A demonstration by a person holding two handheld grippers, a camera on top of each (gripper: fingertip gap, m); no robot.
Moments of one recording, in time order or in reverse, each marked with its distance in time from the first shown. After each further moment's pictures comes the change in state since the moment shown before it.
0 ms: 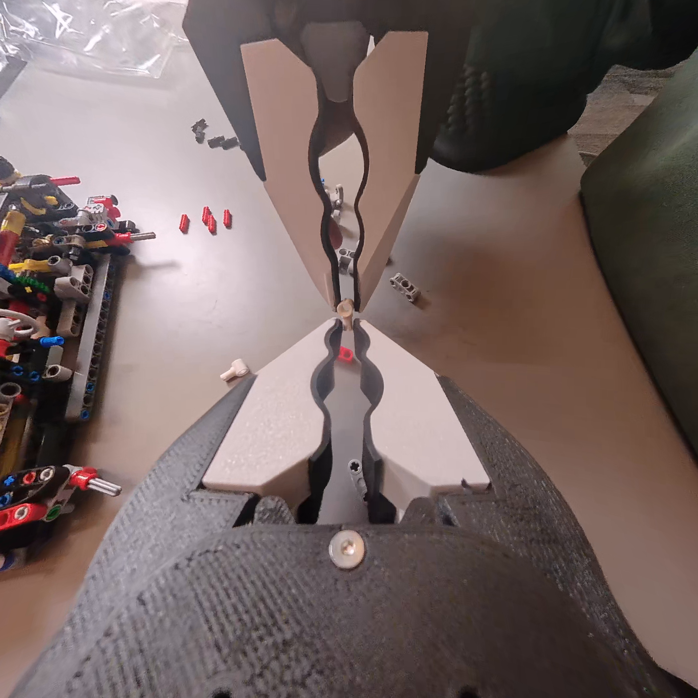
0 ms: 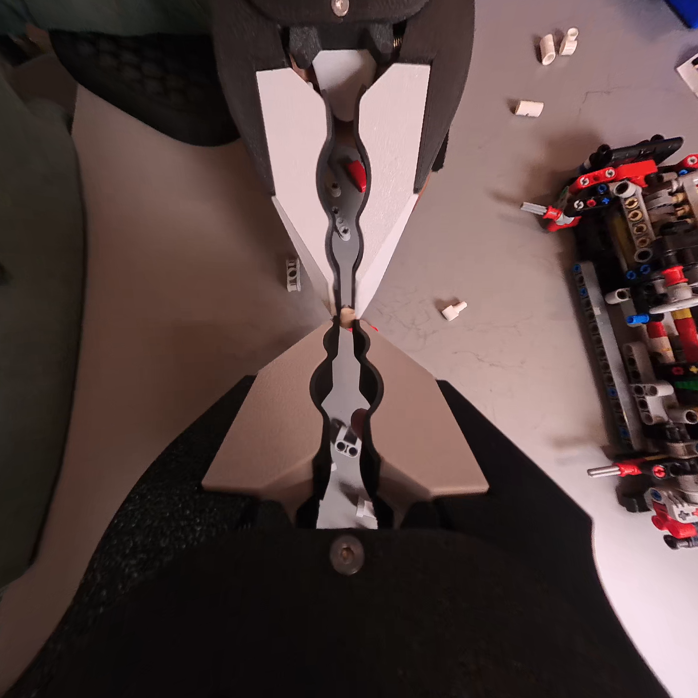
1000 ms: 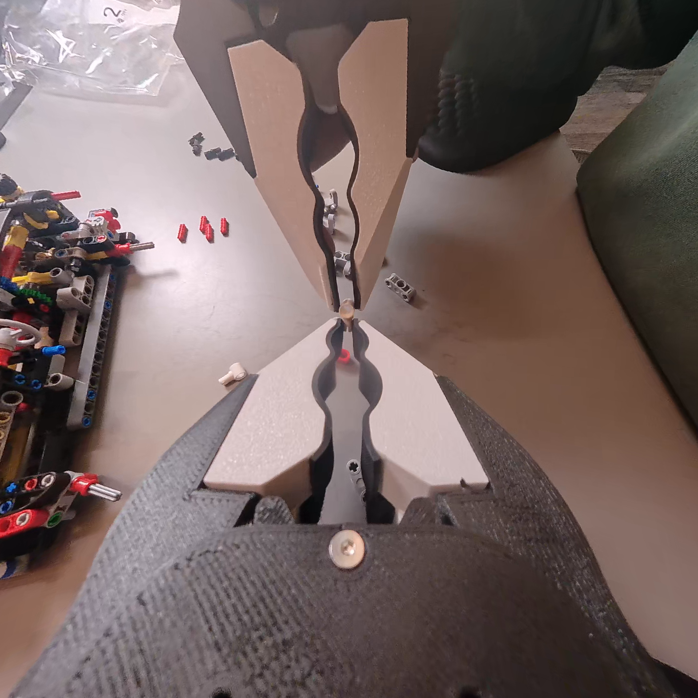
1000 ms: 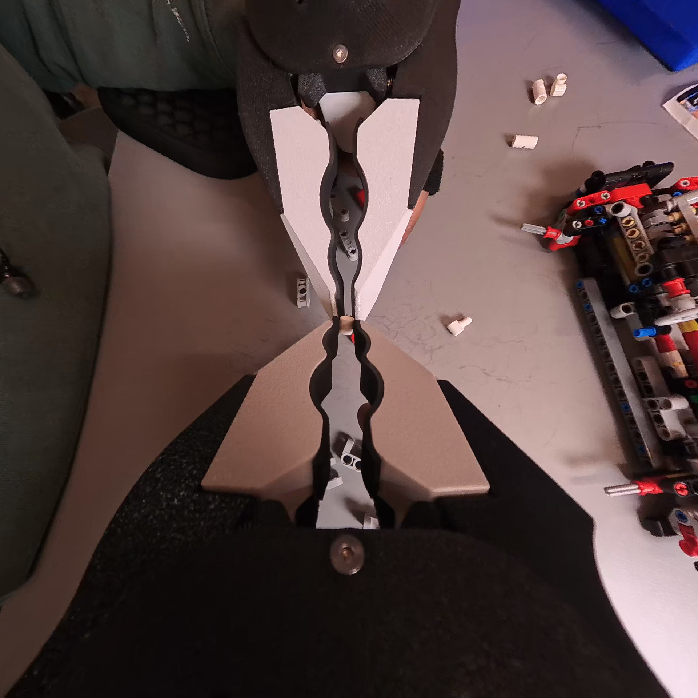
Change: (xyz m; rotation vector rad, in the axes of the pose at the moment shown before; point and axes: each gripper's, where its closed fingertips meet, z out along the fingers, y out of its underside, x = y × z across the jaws) left arm 0.003 0.000 -0.001 0.019 -0.001 0.035; right arm -0.004 -0.008 -0.003 0.096 -0.031 0.013
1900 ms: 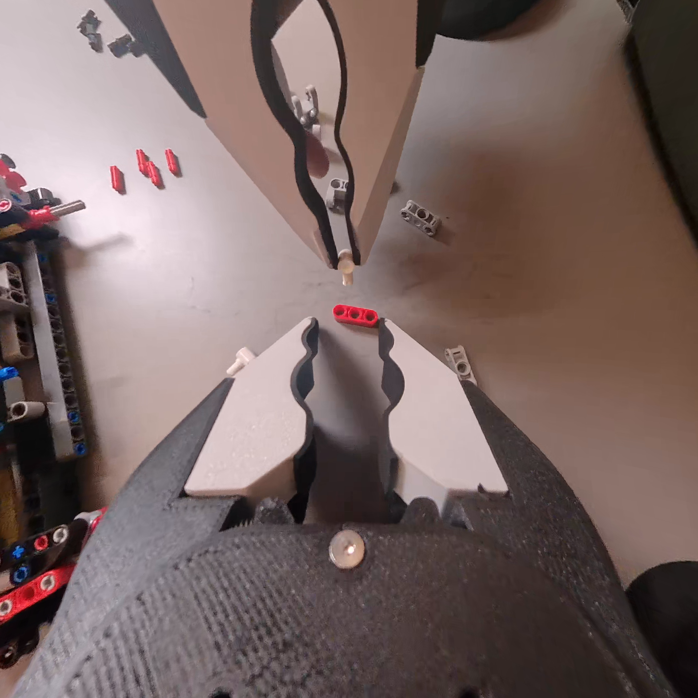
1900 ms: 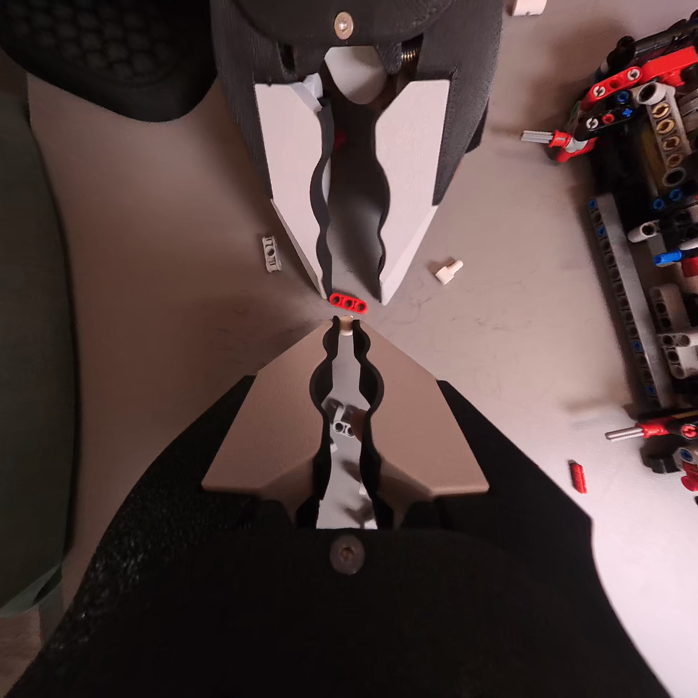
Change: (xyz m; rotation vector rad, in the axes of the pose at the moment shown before) left arm -0.013 0.035 0.016 -0.235 0.147 0.096; right arm 0.014 0.024 0.003 -0.211 0.026 0.122
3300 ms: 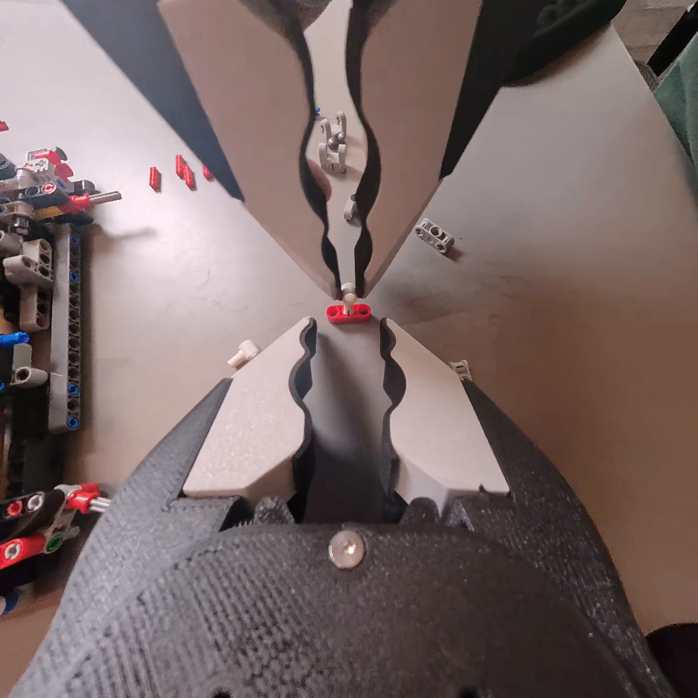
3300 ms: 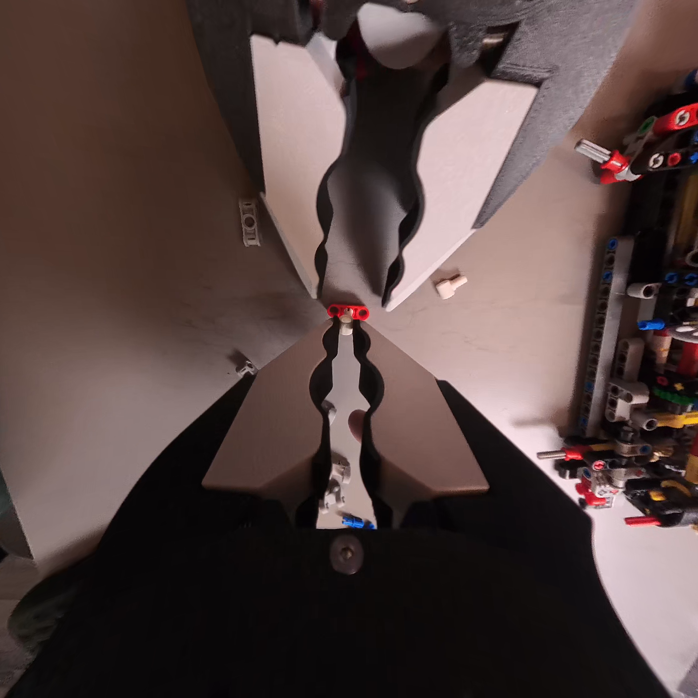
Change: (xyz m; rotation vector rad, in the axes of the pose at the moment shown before) left arm -0.005 -0.003 -0.001 0.097 -0.084 -0.076; right arm 0.006 0.005 0.016 -0.336 0.061 -0.198
